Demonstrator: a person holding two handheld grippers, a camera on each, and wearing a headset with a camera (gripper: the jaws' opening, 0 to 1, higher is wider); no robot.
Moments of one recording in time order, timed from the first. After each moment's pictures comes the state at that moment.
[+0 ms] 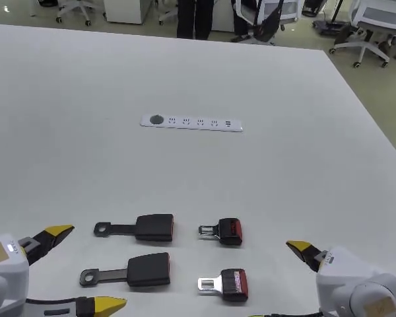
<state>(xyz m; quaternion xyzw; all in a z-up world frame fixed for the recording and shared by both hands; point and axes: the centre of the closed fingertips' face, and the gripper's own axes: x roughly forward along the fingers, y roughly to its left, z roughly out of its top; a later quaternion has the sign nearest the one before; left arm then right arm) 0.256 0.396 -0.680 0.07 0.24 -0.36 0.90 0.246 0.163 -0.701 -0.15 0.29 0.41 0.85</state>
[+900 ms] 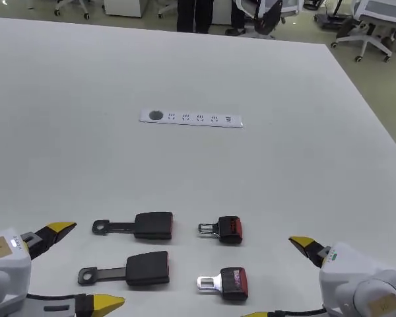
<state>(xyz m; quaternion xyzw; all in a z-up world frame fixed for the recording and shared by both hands) 0.261 0.397 -0.691 0.09 0.25 -0.38 0.89 0.250 0.157 -0.704 -0.16 0.29 0.41 0.85</state>
